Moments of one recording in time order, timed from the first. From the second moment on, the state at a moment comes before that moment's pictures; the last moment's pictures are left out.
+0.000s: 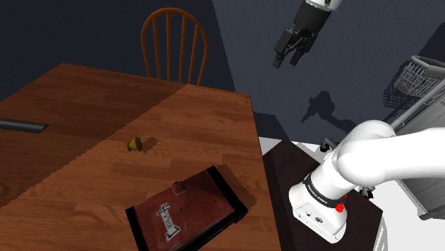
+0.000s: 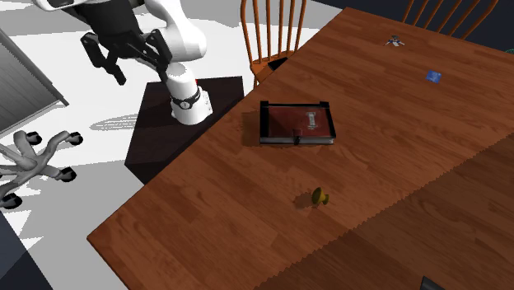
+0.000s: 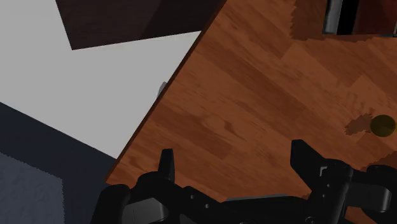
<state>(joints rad) 0.02 -0.82 0.01 -2.40 0.04 1.66 0.12</state>
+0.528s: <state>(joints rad) 0.06 -0.71 0.13 -2.41 0.09 1.78 0.23</state>
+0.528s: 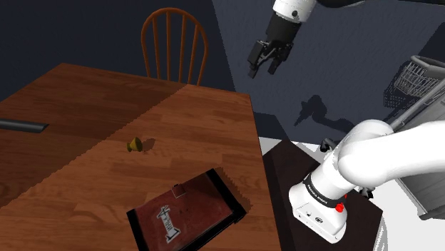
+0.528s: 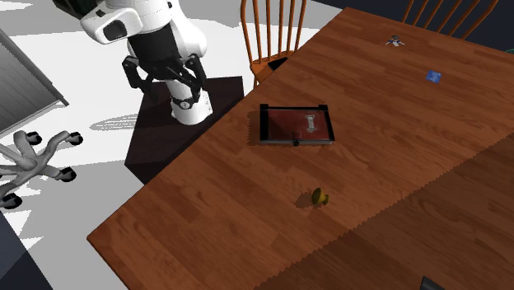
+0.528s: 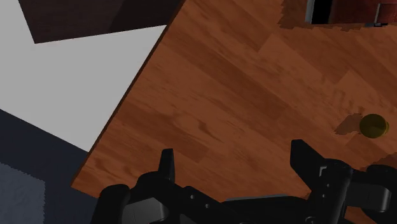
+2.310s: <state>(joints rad) 0.17 0.23 0.52 -1.92 -0.19 2.12 0.89</state>
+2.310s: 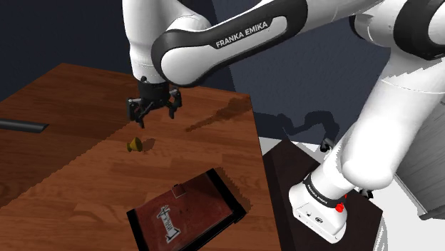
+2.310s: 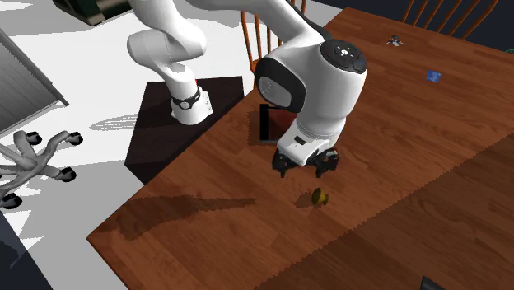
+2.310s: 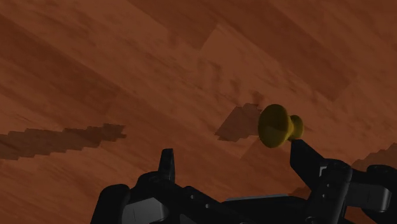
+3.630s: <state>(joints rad) 0.33 0.58 0.47 -1.65 -0.36 2.14 1.04</state>
